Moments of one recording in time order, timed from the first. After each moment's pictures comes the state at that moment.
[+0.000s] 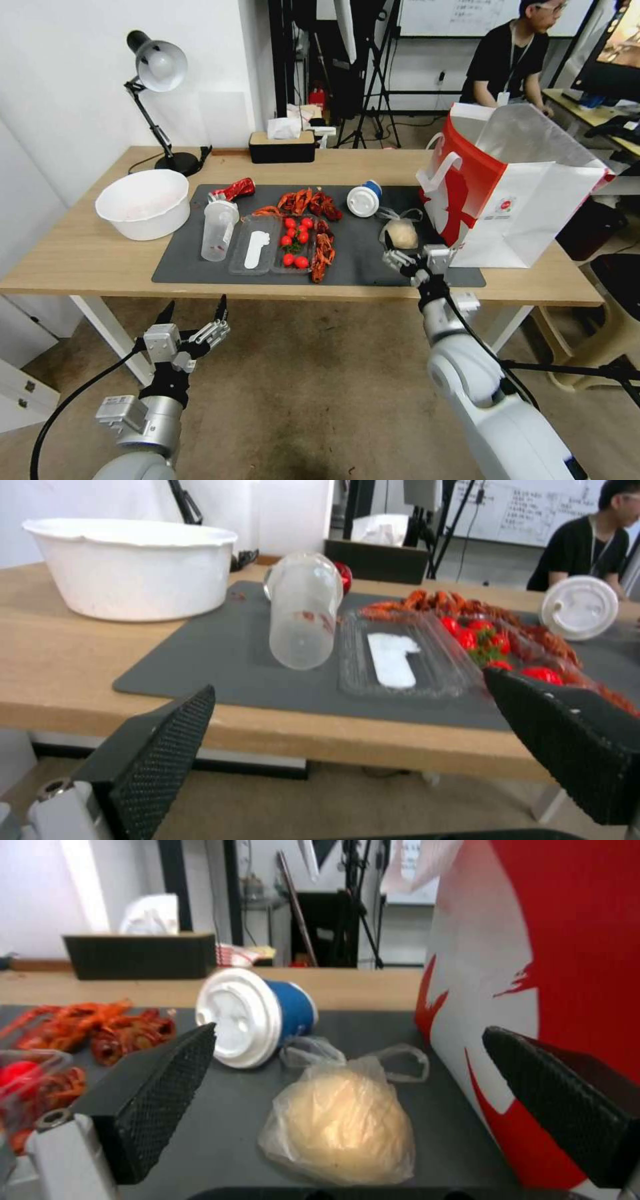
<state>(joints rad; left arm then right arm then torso) 1.80 -1.51 -0.65 -2.27 -0.30 0.03 0.06 -1.11 1.21 0.23 1.92 0.32 -0.17 0.39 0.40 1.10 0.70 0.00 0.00</state>
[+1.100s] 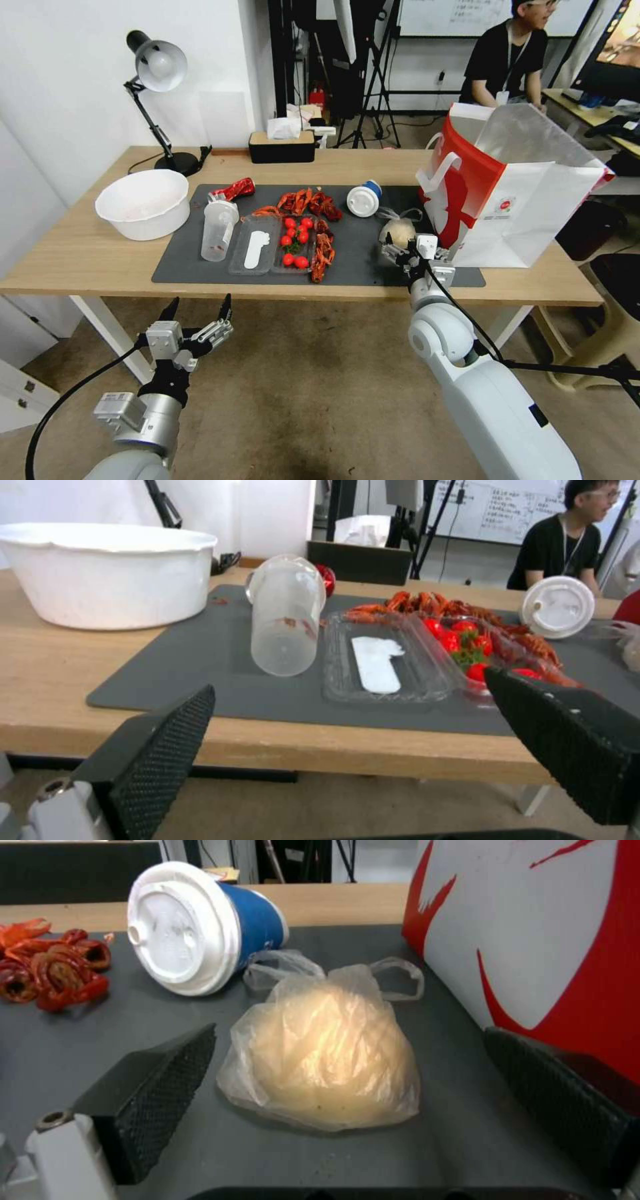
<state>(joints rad) 1.78 -1.45 -0.64 -2.27 -0.34 0.05 0.06 -1.00 1.22 0.17 1.83 0.44 -0.33 0.53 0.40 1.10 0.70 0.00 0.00</state>
